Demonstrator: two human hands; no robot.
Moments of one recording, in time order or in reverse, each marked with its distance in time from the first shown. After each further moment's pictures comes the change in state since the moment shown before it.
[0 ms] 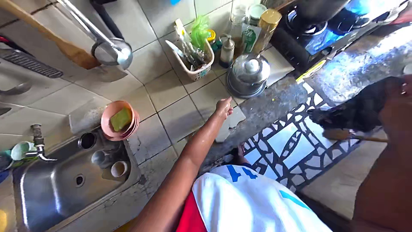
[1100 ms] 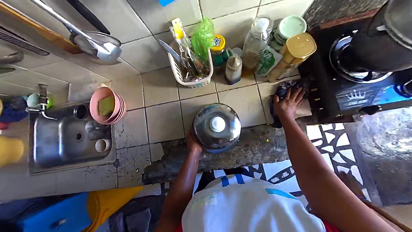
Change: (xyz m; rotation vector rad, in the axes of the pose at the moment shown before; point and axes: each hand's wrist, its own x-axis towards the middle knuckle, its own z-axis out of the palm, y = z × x) left_hand 0.024 -0.063 0.000 -0.501 0.810 0.224; right_hand 0.270 0.029 0.400 -0.186 -0.334 -0.379
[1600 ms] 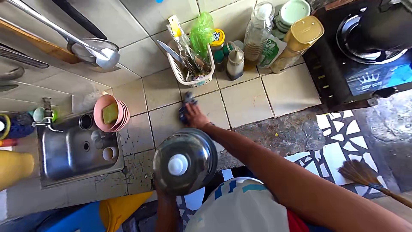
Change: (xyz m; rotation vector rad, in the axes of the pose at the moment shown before) left_hand -0.088 0.037 -0.203 -0.078 0.068 0.018; right_hand -0.195 -0.321 0.125 0.146 -0.419 -0.984
